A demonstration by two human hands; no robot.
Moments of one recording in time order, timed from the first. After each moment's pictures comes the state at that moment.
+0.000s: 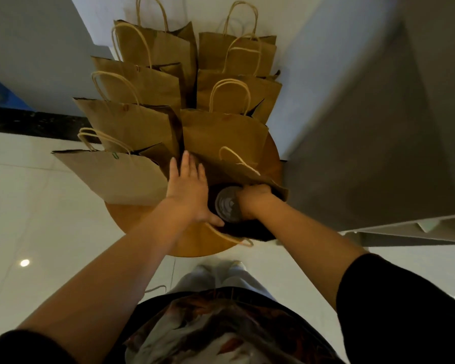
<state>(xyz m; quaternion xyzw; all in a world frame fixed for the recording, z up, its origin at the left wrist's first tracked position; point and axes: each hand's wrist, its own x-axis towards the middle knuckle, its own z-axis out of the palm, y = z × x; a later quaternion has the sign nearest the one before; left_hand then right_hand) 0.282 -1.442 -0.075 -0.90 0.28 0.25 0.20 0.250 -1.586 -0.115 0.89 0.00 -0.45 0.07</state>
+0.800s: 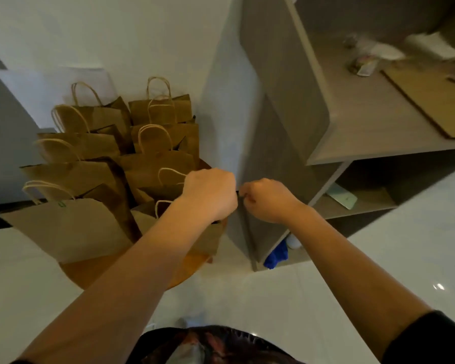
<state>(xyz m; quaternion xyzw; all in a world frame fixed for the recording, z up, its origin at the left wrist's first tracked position) 0.168 -1.551 0.055 -0.90 0.43 0.08 0.00 0.100 -1.678 0.012 0.99 -0.09 -0.09 -0.11</state>
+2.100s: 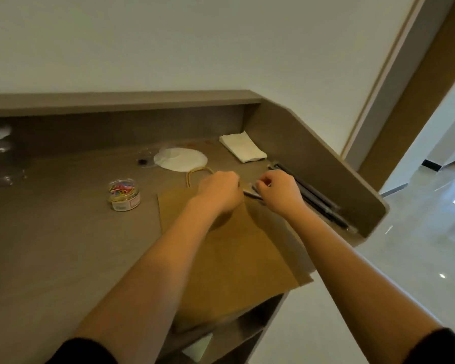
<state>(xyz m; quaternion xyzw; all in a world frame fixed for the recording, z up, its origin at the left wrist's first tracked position) 0.080 -2.160 0.140 -0.83 0.53 0.04 -0.15 -0.023 -2.261 0.121 0.86 -0.40 0.22 -0.21</state>
